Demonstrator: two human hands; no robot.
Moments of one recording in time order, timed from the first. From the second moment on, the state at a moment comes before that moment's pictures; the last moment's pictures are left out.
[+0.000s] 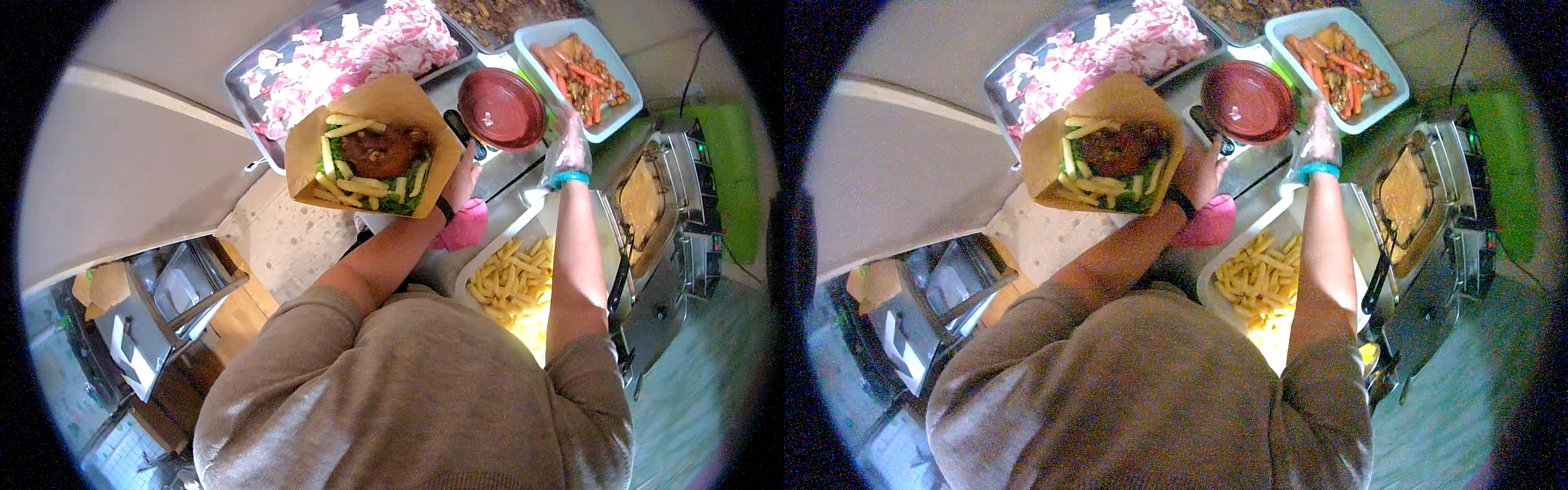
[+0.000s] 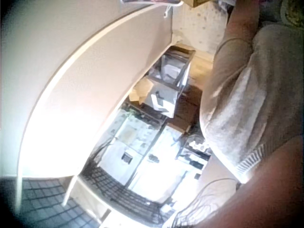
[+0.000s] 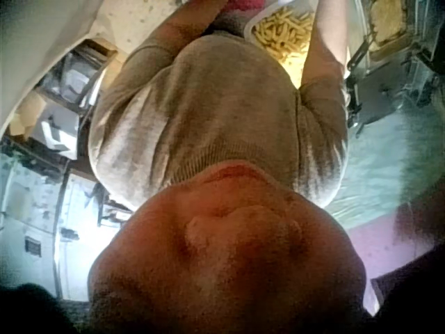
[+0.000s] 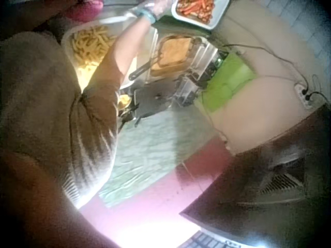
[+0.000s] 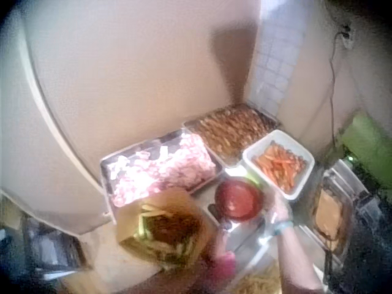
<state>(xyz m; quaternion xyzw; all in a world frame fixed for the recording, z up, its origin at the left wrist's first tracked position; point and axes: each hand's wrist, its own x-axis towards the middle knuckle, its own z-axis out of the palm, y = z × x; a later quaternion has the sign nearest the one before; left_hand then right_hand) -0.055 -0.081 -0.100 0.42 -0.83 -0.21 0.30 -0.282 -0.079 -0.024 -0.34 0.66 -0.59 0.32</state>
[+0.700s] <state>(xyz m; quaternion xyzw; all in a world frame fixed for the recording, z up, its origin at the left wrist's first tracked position) 0.248 -0.149 -0.007 0.60 -0.57 -0.28 0.48 -0.119 -0.273 0.073 -0.88 0.44 -0.16 0.09</state>
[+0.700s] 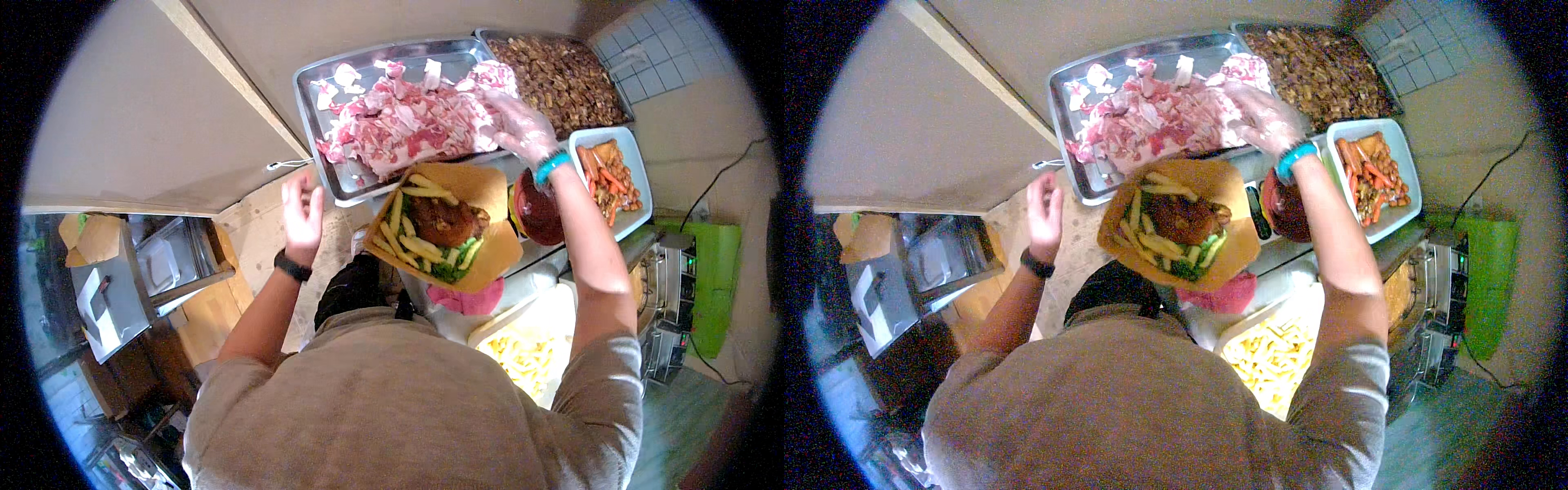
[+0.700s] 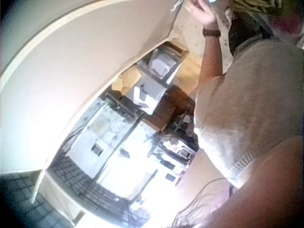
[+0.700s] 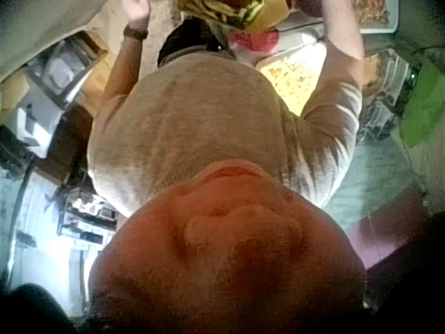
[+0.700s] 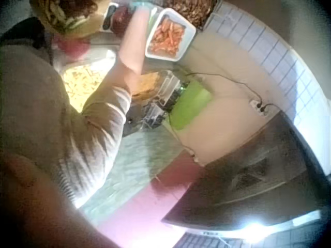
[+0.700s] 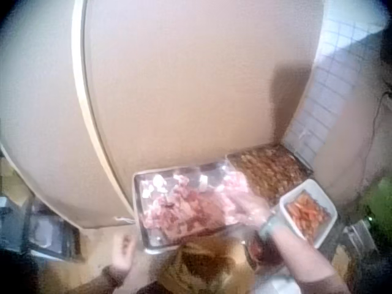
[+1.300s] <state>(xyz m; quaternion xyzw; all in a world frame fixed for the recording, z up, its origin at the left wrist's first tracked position) 0.240 -0.238 -0.099 0.69 -0.48 -0.32 0.43 -0.037 -0.460 -0.027 -0.75 0.59 0.04 0.28</state>
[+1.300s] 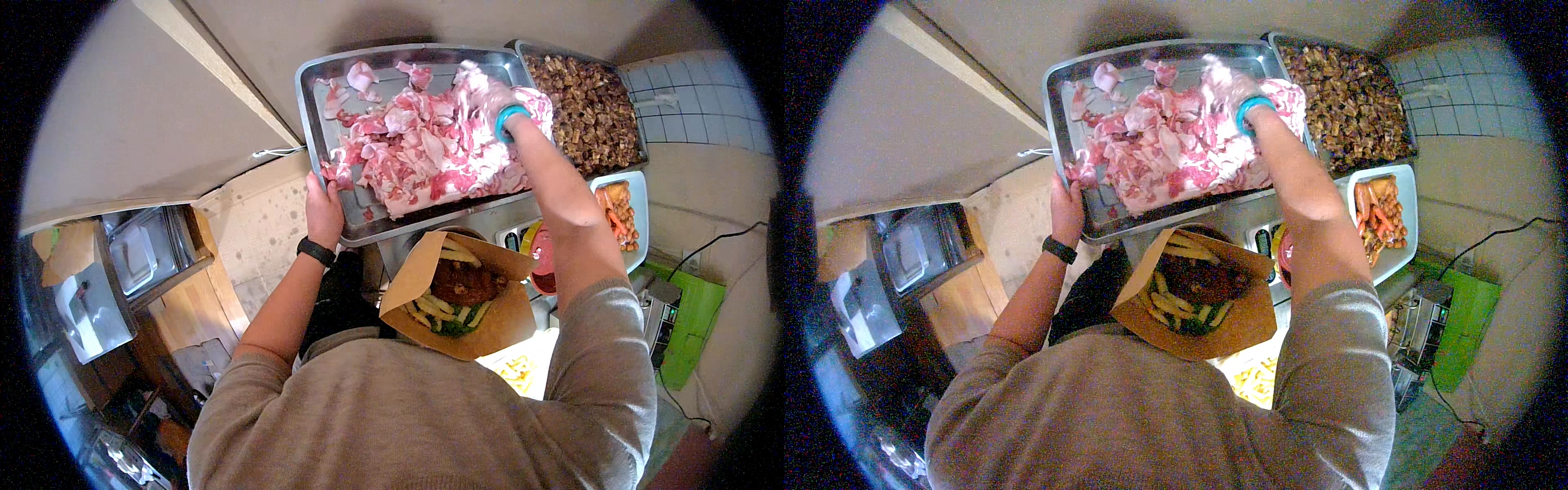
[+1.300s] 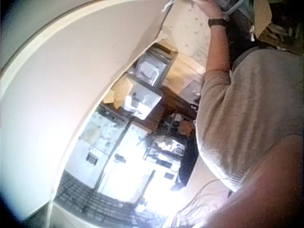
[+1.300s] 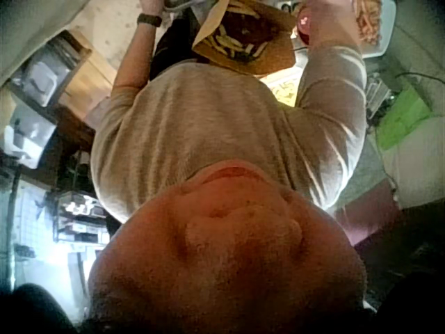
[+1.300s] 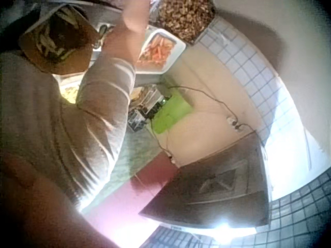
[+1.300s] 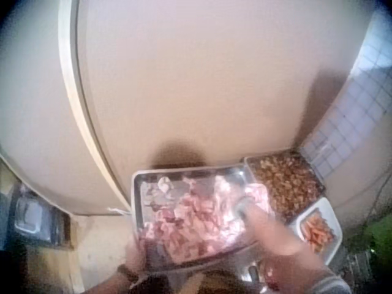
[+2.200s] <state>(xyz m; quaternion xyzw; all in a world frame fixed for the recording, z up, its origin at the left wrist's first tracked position) 0.238 -0.242 -0.094 0.70 -0.48 -0.31 0.42 0.043 -0.485 -0.091 -0.88 0.44 0.14 0.09</state>
